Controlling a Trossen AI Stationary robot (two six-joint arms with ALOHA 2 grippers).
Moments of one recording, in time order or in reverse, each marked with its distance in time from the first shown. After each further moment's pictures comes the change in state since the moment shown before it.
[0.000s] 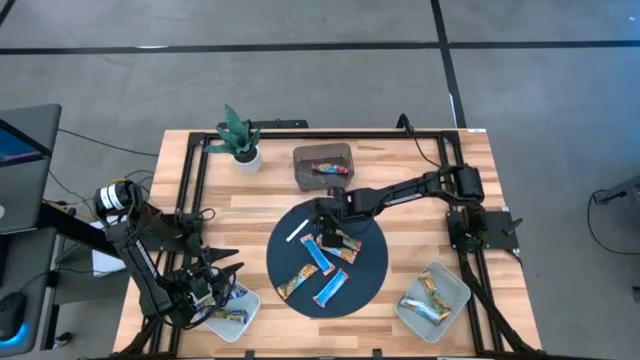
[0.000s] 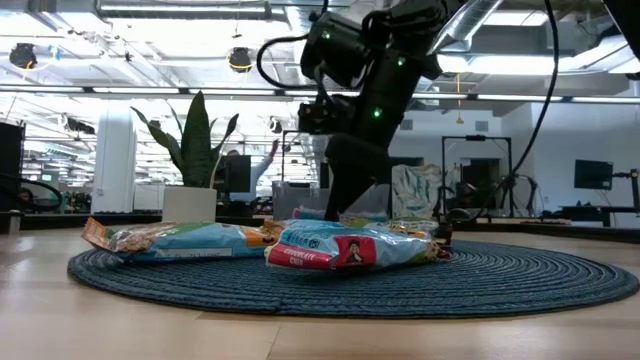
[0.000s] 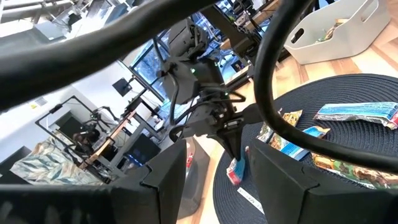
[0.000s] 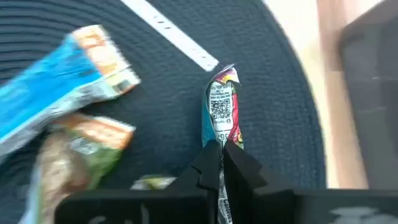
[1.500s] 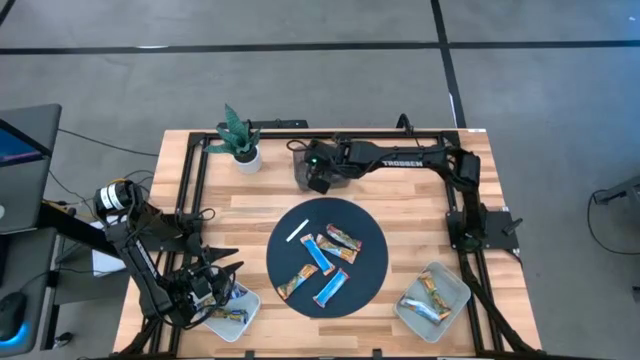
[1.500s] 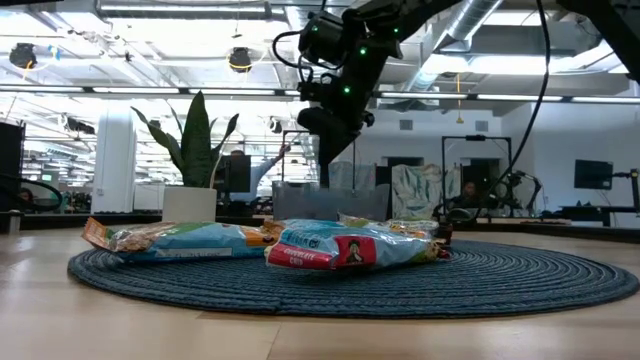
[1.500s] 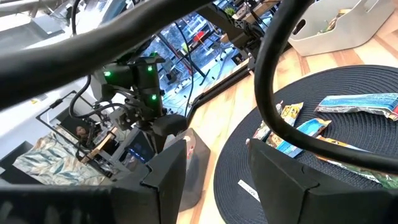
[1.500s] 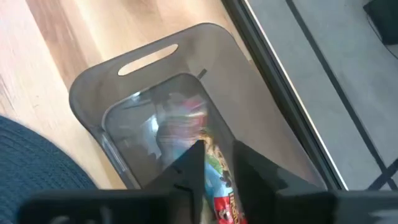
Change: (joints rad) left arm 0.000 0.000 0.000 0.000 0.031 0.007; right arm -0.262 0.006 0.303 -0.175 0.207 0.018
